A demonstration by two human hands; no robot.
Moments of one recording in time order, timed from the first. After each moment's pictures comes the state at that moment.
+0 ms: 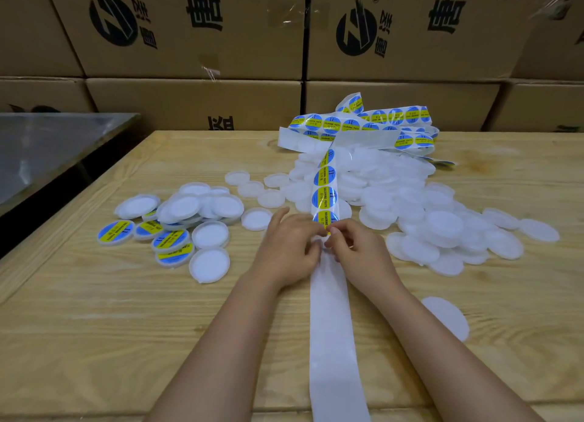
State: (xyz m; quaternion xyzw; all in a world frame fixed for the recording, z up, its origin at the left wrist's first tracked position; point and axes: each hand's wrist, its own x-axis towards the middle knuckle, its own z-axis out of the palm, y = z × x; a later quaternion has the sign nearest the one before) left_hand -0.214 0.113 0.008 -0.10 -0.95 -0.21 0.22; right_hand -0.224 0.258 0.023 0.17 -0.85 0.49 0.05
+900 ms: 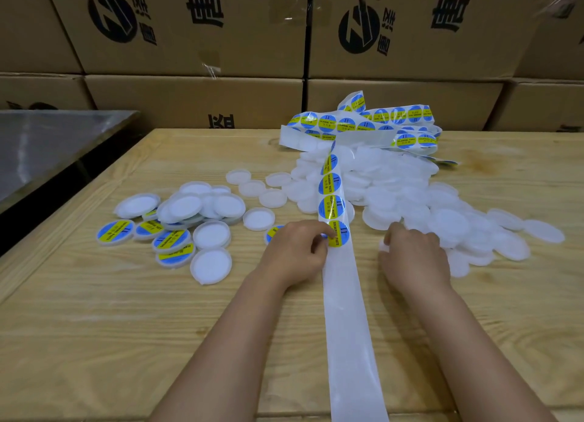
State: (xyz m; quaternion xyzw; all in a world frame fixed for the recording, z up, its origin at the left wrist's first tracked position) left_hand -0.216 0.119 0.008 -0.07 -0.92 -0.34 0.17; right_hand -0.229 0.296 0.041 0.01 -1.00 0.07 0.05
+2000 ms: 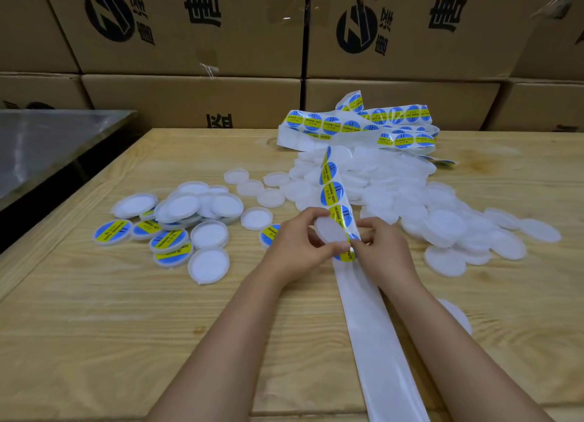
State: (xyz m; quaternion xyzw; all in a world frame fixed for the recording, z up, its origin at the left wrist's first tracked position) left_hand -0.218 0.127 0.010 -0.02 -0.82 -0.55 0.12; right_hand -0.245 0.276 0.018 0.06 -0.89 0.46 0.05
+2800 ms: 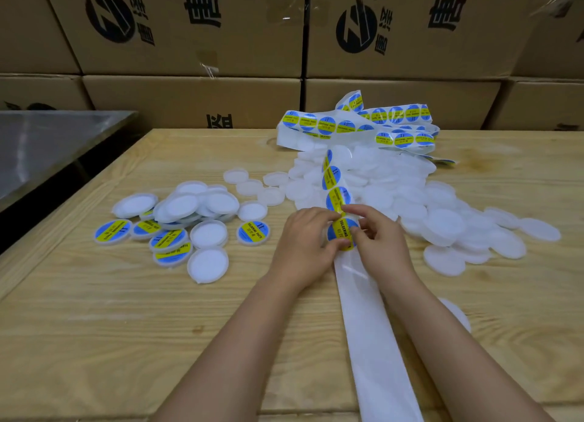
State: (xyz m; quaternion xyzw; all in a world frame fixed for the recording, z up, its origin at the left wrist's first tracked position) left_hand -0.216 0.143 0.015 -0.08 -0.90 -0.33 0.28; right_hand -0.240 0.272 0.023 0.13 -0.80 0.59 0.07
